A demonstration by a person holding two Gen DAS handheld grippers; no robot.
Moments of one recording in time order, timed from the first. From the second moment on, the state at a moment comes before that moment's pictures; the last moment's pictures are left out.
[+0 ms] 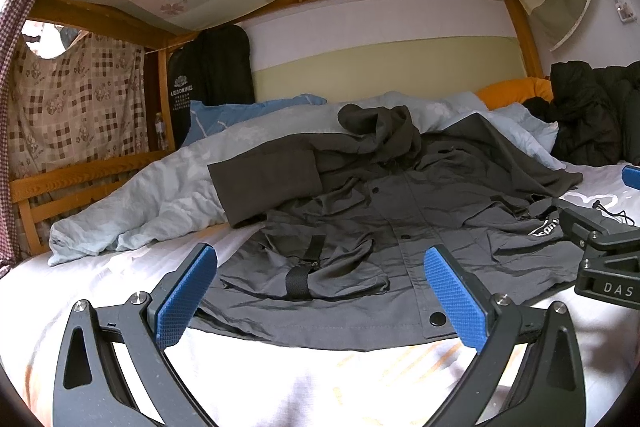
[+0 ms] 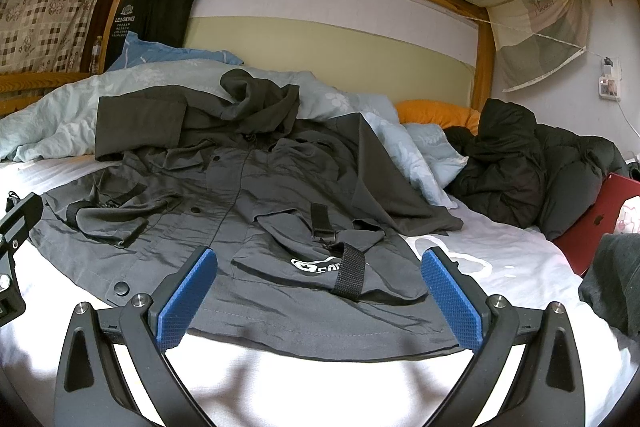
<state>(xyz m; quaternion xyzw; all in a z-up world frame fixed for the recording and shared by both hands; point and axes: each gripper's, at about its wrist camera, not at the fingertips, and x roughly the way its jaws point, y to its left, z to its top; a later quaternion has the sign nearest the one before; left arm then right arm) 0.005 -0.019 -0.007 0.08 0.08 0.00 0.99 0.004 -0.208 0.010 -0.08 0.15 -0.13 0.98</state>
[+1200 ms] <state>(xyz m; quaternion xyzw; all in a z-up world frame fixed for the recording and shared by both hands) 0.044 0.098 0.055 -0.07 0.21 0.03 0.98 -0.029 -0.331 0.041 0.09 0.17 -0.14 0.97</state>
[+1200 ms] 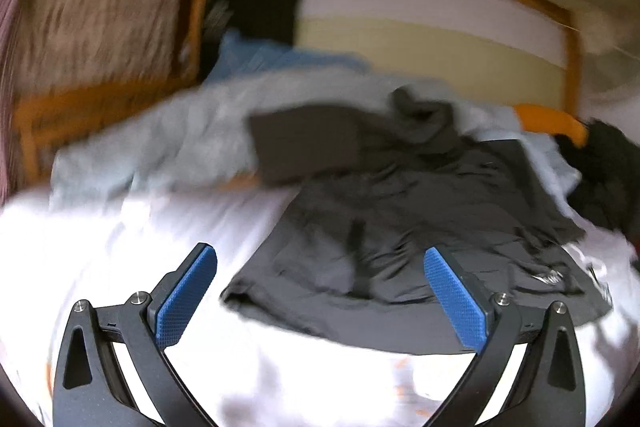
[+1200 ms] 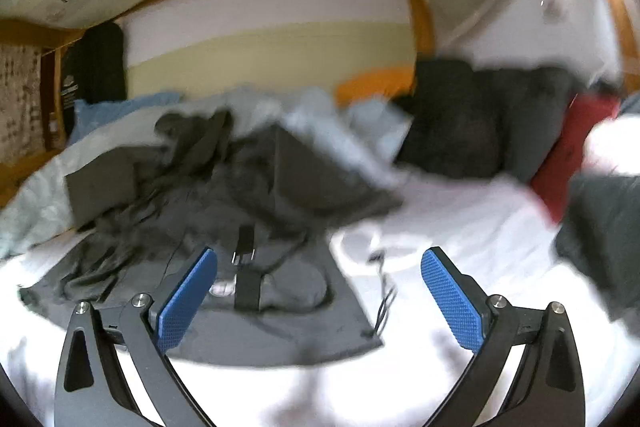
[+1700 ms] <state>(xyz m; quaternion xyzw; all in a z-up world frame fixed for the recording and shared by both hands) 0.092 0.161 0.017 -0.13 0.27 0.09 0.95 0.016 -0.400 -0.037 0.23 0.33 -0.08 0.91</state>
